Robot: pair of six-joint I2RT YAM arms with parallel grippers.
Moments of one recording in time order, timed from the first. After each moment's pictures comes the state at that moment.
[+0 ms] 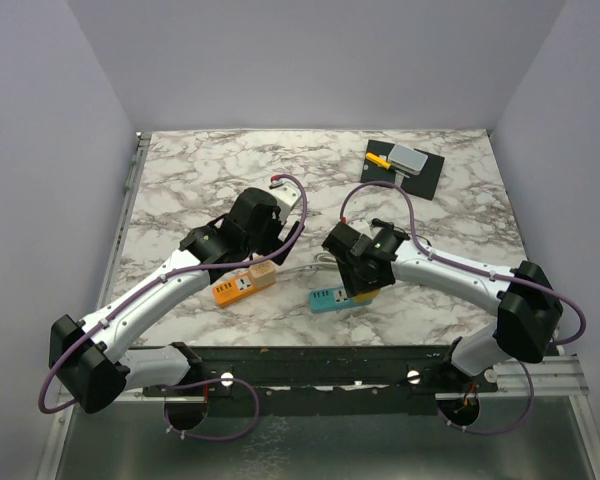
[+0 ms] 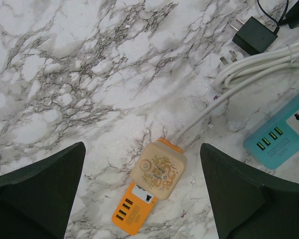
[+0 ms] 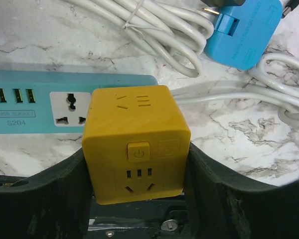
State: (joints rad) left arm -0.73 1.20 1.07 -0.56 -0.22 0.04; right arm 0.91 1.51 1.11 -0.95 0.36 0.57
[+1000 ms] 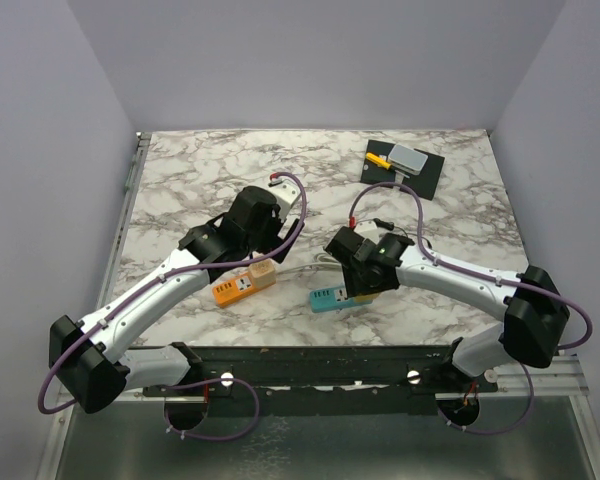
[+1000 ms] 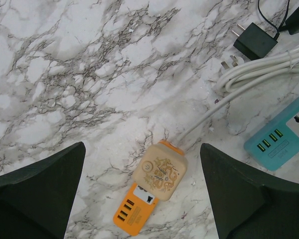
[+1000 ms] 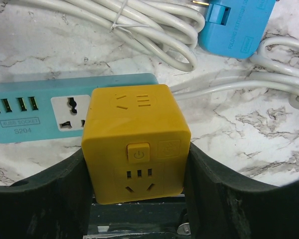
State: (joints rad) left arm -0.73 1.20 1.09 -0.57 -0.23 0.04; right arm 0.93 1.47 1.06 -0.92 0.39 0.70
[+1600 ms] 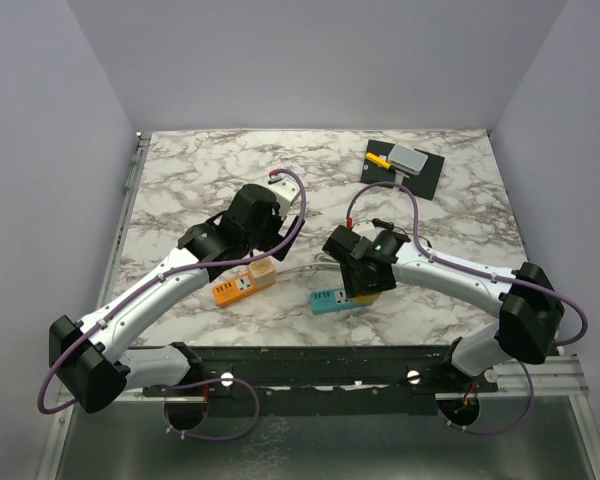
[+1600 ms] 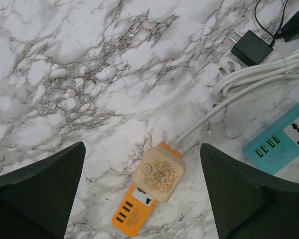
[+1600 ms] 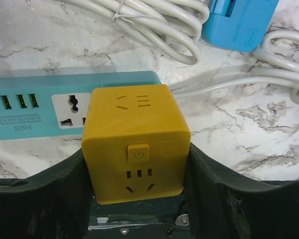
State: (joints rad) left arm -0.73 1.20 1.11 -0.57 -0.23 0.03; right arm 0.93 1.50 1.10 -0.97 0.38 0.70
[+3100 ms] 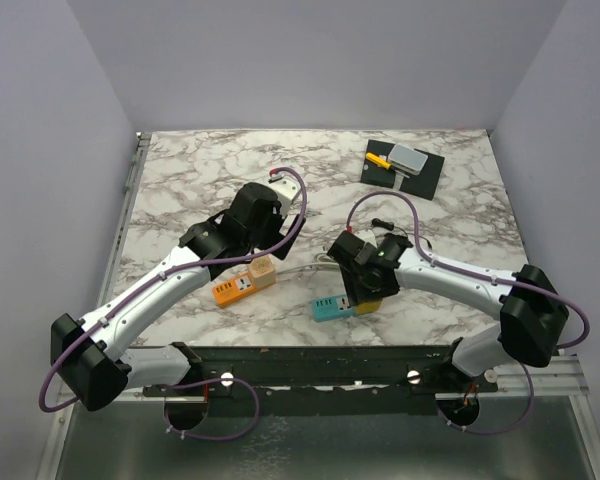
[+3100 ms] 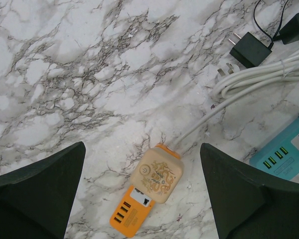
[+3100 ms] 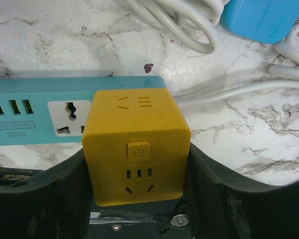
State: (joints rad) left arm -0.73 1.21 1.12 -0.58 -0.23 0.02; right arm 0.92 1.49 1.02 -0.91 0.30 0.64
